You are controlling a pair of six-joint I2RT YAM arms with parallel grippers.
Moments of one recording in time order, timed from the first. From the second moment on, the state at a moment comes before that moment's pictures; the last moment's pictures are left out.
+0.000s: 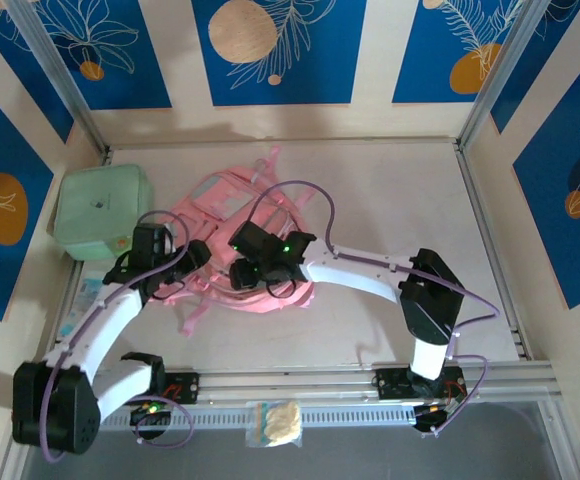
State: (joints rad) left arm -0.15 1.07 0.60 -0.35 0.26 -0.68; right arm 1.04 1.79 1.42 -0.66 0.00 0.78
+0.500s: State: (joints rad) left arm -0.43 1.20 0.48 0.15 0.29 -0.96; right arm 0.85 1.71 1.40 -0.73 0.04 0.69
